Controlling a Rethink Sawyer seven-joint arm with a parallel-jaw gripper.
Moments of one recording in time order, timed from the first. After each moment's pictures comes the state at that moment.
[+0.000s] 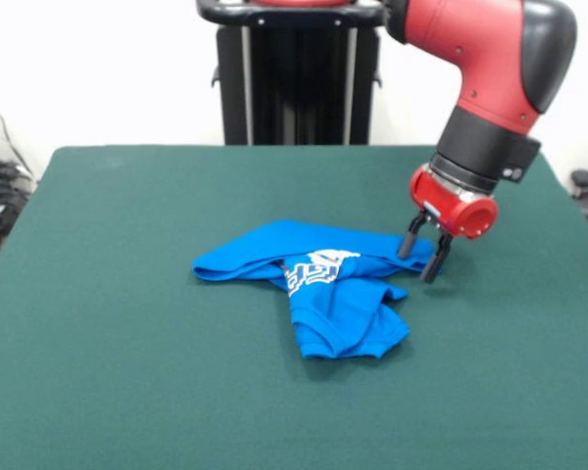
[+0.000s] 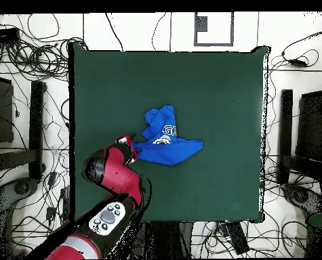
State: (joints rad) arm 0.51 -0.23 -0.44 1.76 0.82 -0.01 2.57
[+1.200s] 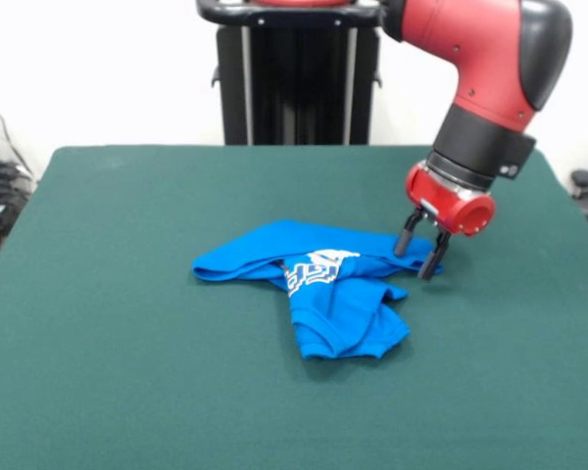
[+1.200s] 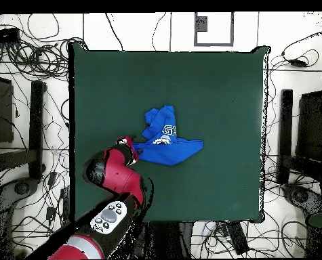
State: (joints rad) arm 0.50 -0.24 -0.44 1.76 0.74 -0.01 2.57
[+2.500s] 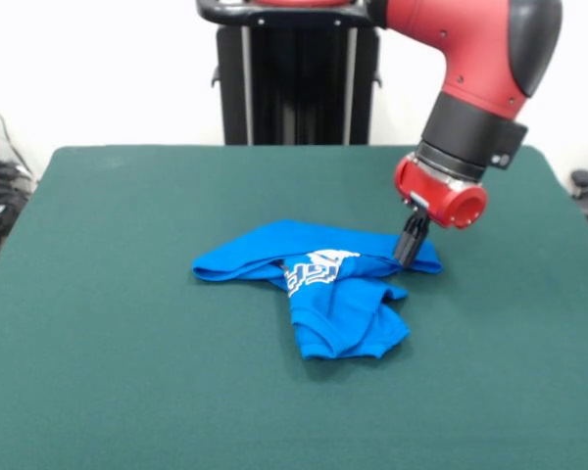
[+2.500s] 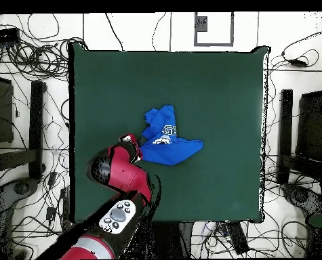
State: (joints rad) arm 0.44 -0.29 -0.43 1.76 0.66 -0.01 2.57
